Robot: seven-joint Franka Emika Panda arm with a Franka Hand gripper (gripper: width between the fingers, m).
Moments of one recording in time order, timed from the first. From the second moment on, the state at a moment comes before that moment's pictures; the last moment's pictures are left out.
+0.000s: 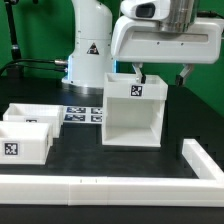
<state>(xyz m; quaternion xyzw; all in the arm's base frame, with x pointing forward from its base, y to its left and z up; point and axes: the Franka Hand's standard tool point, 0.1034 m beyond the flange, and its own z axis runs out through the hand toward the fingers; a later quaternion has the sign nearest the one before) 0.431 0.112 0.107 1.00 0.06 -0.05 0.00</state>
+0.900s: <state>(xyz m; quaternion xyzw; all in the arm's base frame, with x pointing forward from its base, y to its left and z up) 0.427 0.111 0.094 1.00 0.05 -0.07 0.00</state>
